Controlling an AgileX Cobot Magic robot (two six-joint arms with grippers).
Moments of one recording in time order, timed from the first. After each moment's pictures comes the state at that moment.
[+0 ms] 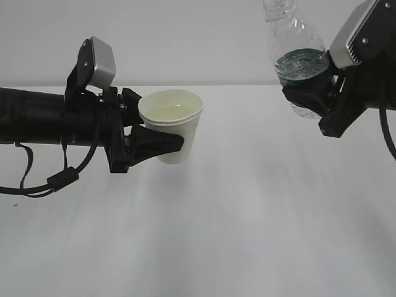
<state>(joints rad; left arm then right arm) -0.30 1.78 -0.91 1.36 -0.92 -0.78 0.12 1.40 -0.79 -1.32 -0.46 0.57</state>
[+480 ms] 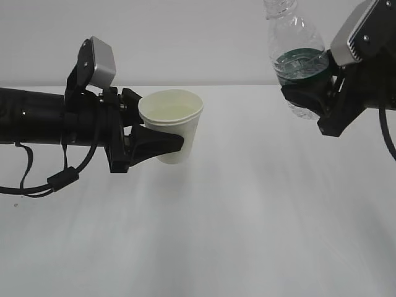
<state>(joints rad) -0.30 1.78 -0.91 1.36 -0.92 -0.78 0.12 1.40 -0.79 -1.32 -0.48 0.60</state>
